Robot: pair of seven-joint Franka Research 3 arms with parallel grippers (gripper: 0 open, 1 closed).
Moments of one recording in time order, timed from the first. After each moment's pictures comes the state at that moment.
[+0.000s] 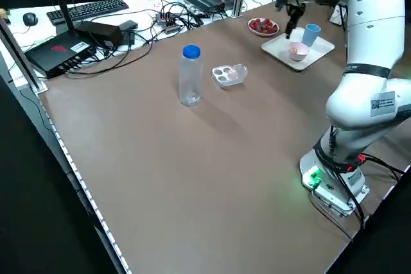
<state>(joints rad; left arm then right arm) -0.39 0.69 -0.37 -1.57 0.11 2.34 -1.10 -0.34 0.80 -0.05 -1.58 0.92 1.51 -2.50</state>
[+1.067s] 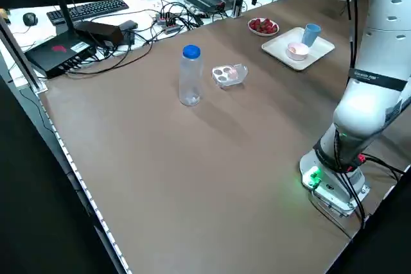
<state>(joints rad) -0.03 0.34 -0.37 -1.56 0.29 1.84 -0.44 0.00 0.37 -0.05 -1.62 0.57 1.61 -1.79</state>
